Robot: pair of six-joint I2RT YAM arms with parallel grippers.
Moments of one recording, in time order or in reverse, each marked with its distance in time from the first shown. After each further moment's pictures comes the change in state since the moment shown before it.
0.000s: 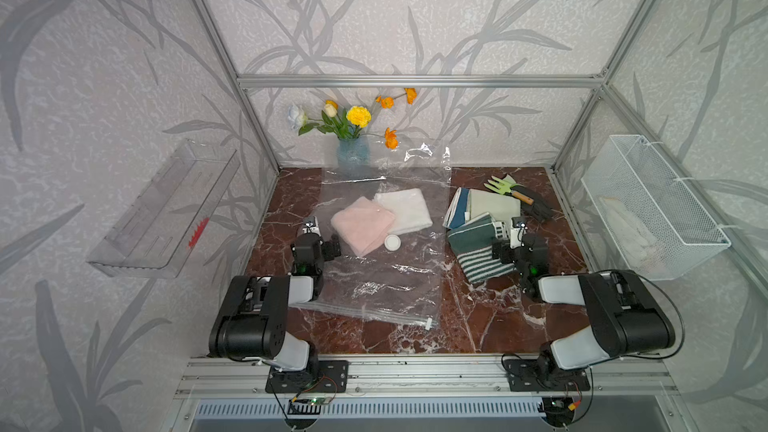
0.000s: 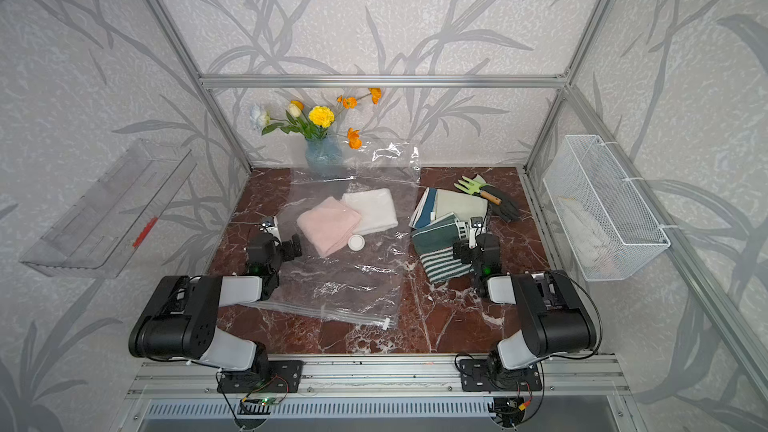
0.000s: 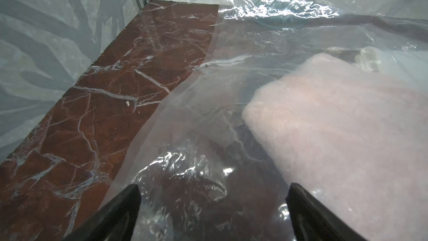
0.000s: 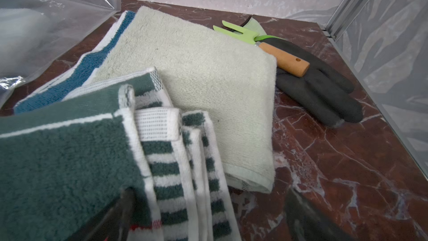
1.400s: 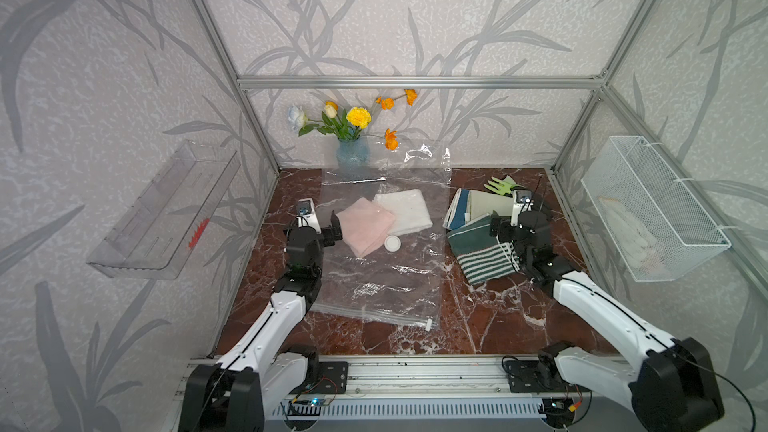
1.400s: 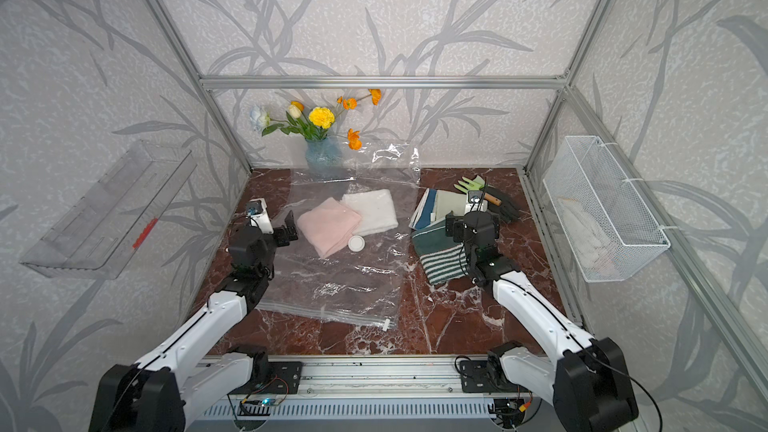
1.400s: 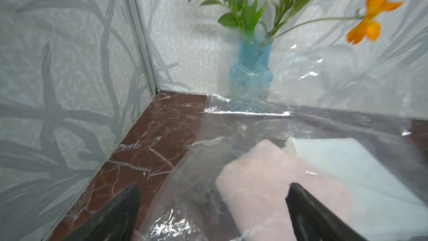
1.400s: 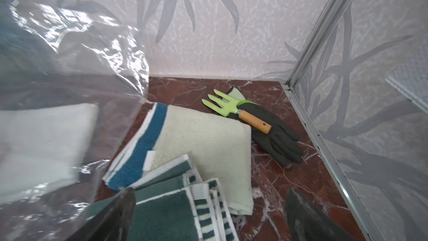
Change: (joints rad) left arm -0.153 -0.529 0.153 -0.400 -0.109 -0.043; right arm 0.280 -0.458 0.369 -0.759 0.315 0.179
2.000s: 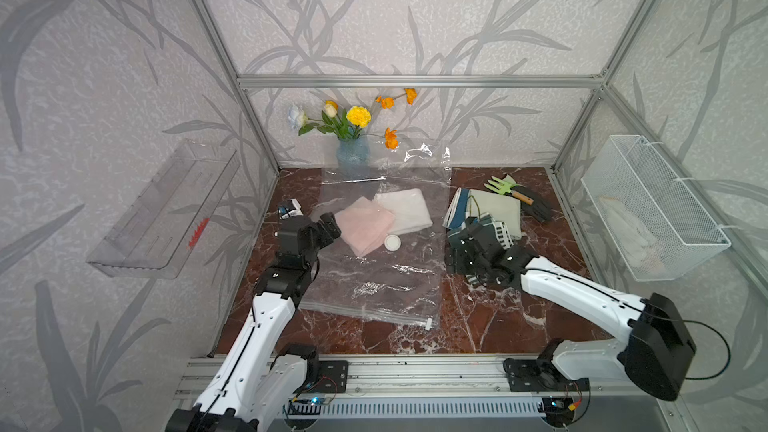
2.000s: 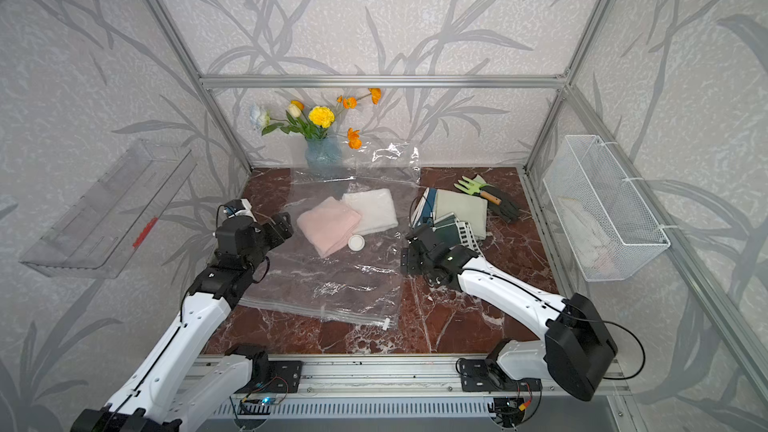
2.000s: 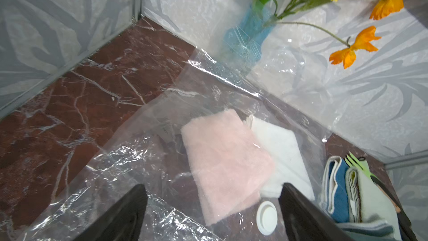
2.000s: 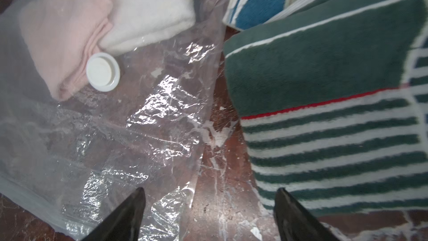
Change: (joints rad) left arm 0.021 -0.031 0.232 -0.569 0.168 -0.443; right arm 0.381 0.326 0.196 -0.484 -0.261 0.549
